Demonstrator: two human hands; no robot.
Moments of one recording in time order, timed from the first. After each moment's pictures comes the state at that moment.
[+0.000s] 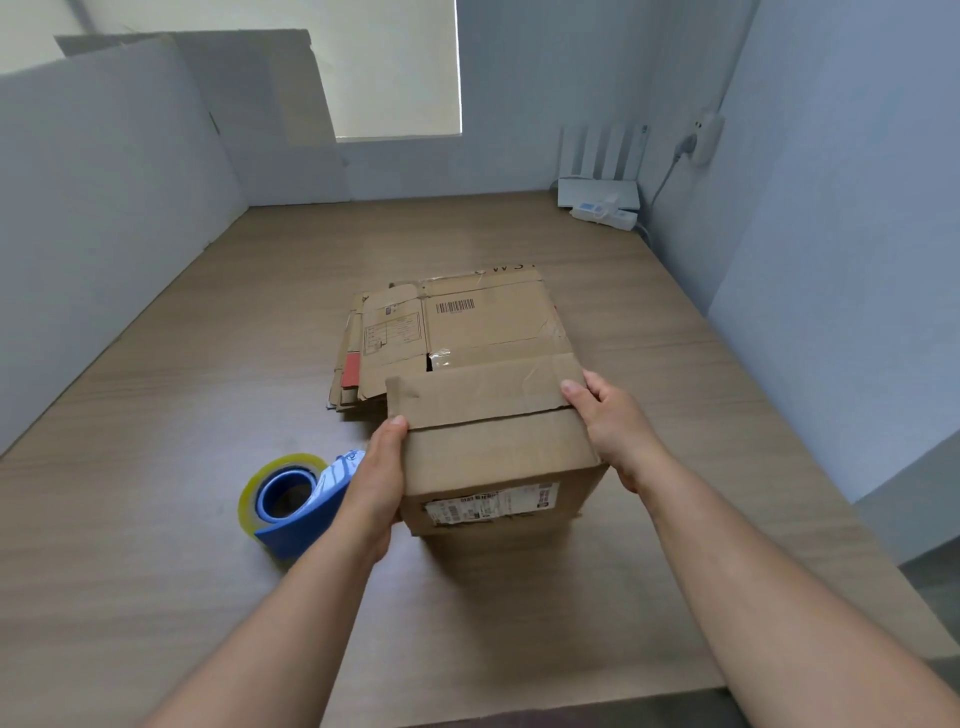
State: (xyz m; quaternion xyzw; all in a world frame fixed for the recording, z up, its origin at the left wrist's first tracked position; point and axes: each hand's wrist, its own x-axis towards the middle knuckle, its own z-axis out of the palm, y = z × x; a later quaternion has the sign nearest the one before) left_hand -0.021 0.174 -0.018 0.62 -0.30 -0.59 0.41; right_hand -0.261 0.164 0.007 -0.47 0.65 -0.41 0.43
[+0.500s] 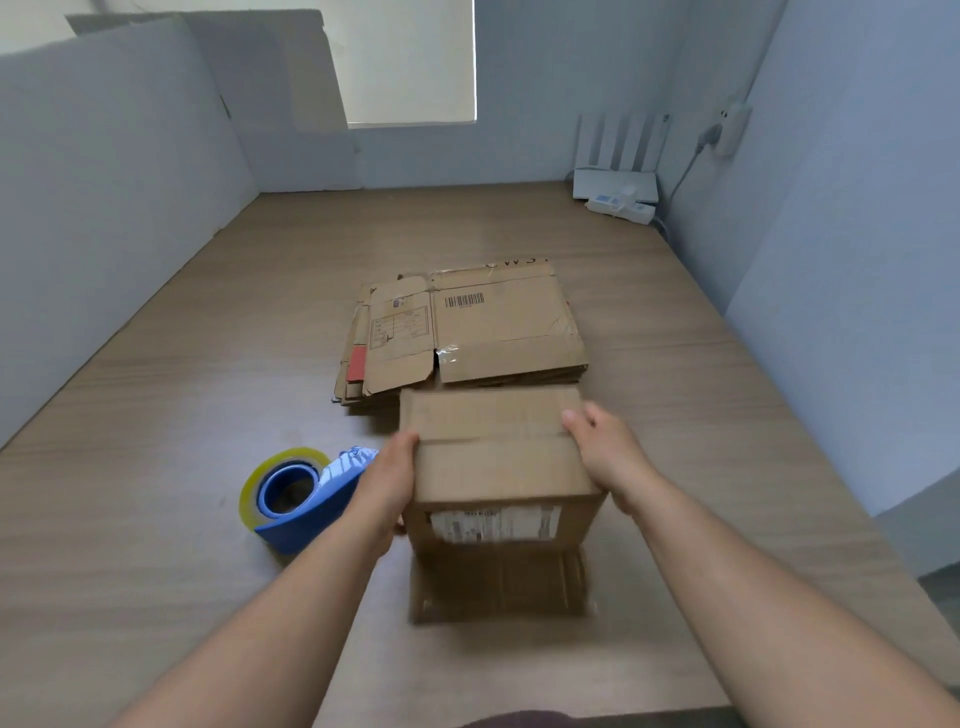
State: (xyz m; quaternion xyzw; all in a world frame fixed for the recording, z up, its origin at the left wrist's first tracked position) left_hand -0.024 0.162 -0.033 0.69 -0.34 -0.55 0.32; right_hand -0.253 0.160 -0.017 -0.47 0.70 -0.35 0.41
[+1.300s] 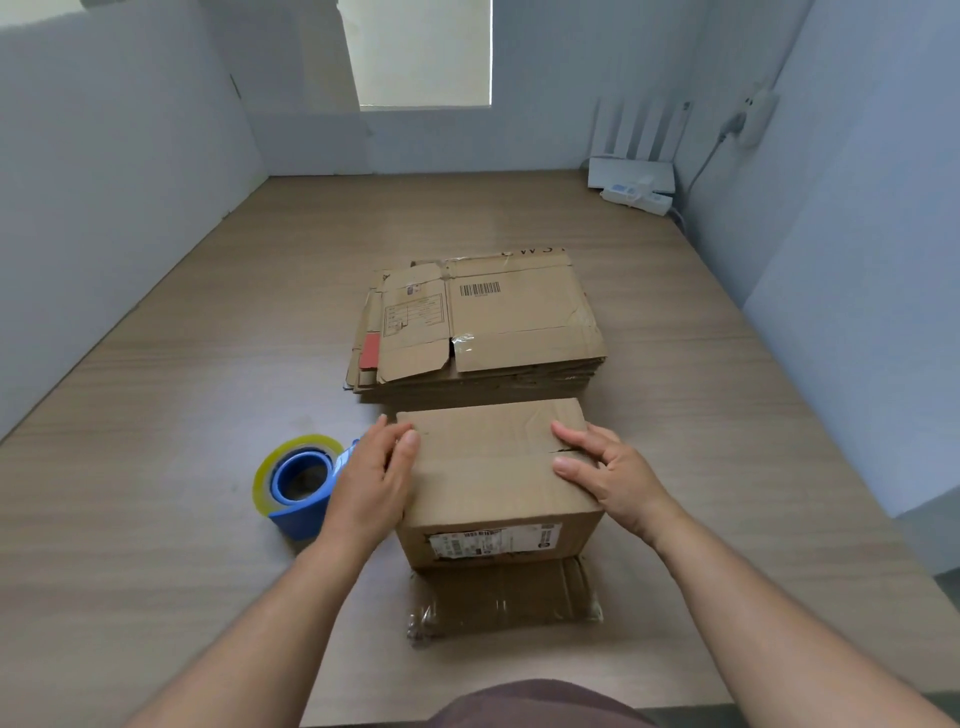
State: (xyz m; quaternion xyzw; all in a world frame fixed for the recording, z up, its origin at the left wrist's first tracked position) left_hand 0.016 0.179 -0.045 0.65 -0.62 -0.30 0.33; right_hand -0.253 0.186 -0.044 -0.57 0.62 -0.32 0.44
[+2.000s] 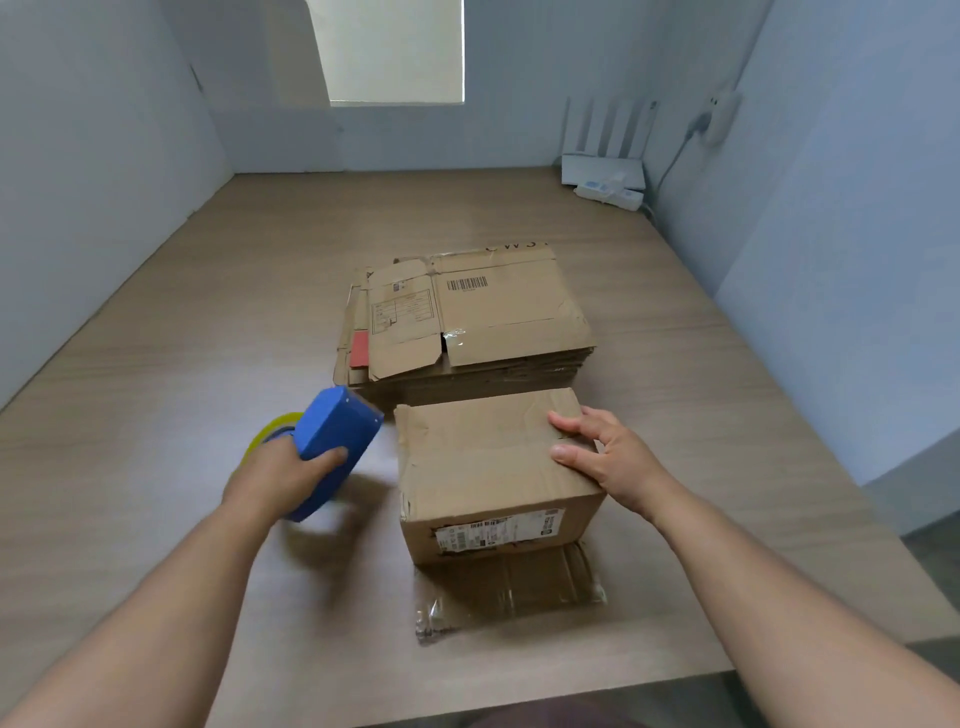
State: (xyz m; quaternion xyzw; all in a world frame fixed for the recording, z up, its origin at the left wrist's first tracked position) left_hand 0.107 0.138 -0.044 0.77 -0.59 -0.23 0.10; right_hand -0.252 0.184 -0.042 -0.59 0.64 -0.29 0.40
